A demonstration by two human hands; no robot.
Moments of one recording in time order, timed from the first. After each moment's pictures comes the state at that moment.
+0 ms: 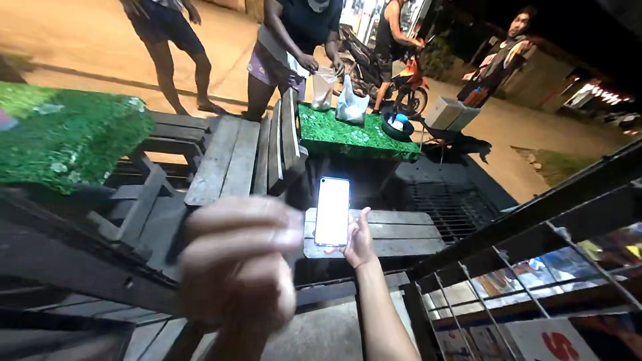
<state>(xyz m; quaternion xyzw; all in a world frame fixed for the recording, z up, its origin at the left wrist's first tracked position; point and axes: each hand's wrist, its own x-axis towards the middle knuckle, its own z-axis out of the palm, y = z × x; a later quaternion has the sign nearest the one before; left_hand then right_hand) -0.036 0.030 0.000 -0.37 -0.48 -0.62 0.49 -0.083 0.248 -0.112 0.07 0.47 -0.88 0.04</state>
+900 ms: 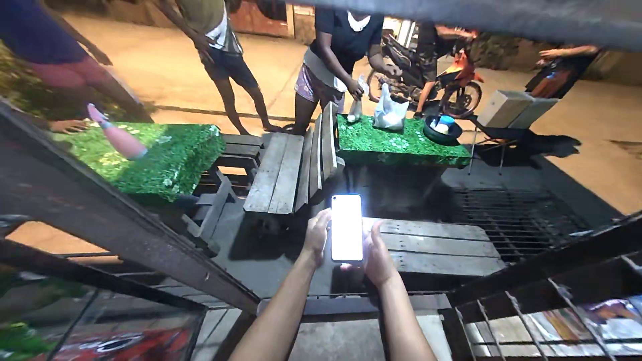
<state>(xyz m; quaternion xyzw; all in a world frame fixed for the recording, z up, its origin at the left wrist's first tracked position) -0.133 0.069 -0.095 0.02 -0.64 -0.77 -0.02 -0.082 0.216 -0.108 0.06 0.53 -0.83 0.13</state>
